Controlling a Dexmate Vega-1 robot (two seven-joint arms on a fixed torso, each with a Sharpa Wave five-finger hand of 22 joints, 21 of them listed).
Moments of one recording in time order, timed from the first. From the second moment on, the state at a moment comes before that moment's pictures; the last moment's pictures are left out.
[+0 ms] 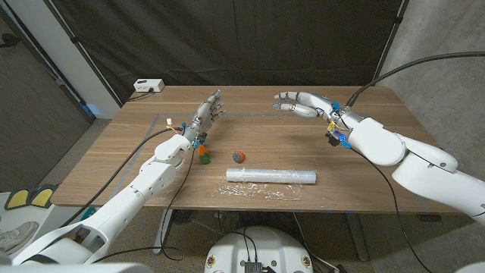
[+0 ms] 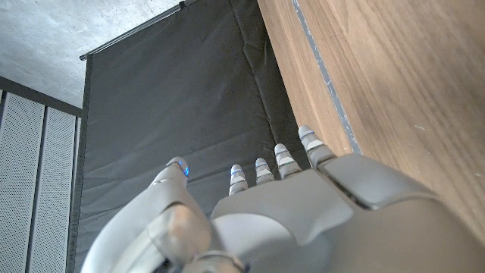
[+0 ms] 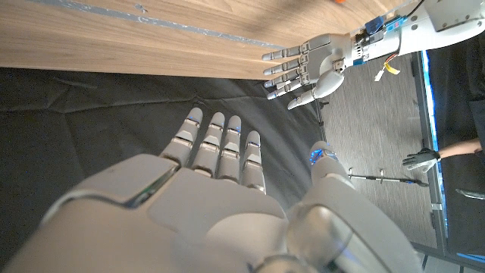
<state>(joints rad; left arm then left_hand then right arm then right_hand) 0.83 0.53 0.43 -1.39 -0.64 -0.24 -0.12 0.27 0.10 0.31 0.05 0.18 -0.06 -0.21 0.20 0.19 -0.08 -0.06 0.21 0.19 -0.02 0.02 0.20 0.19 0.03 0.14 0.23 0.20 -1.14 -1.08 -0.27 -2.39 -0.11 -0.27 0.01 0.27 0.08 0.43 -0.13 0.25 0.26 -0.02 0.20 0.18 0.32 0.09 0.25 0.19 0.26 0.05 0.20 0.18 0.16 0.13 0.32 0.19</state>
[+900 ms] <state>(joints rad) 0.81 0.52 0.45 -1.38 -0.64 -0.22 -0.14 0.27 0.10 0.31 0.05 0.18 -0.06 -0.21 0.20 0.19 -0.08 -0.06 0.21 0.19 -0.02 0.02 0.20 0.19 0.04 0.15 0.23 0.20 -0.98 -1.17 -0.42 -2.53 -0.16 -0.55 0.24 0.27 0.08 0.43 -0.14 0.24 0.26 -0.01 0.20 0.18 0.31 0.09 0.25 0.19 0.26 0.05 0.20 0.18 0.17 0.12 0.32 0.19</state>
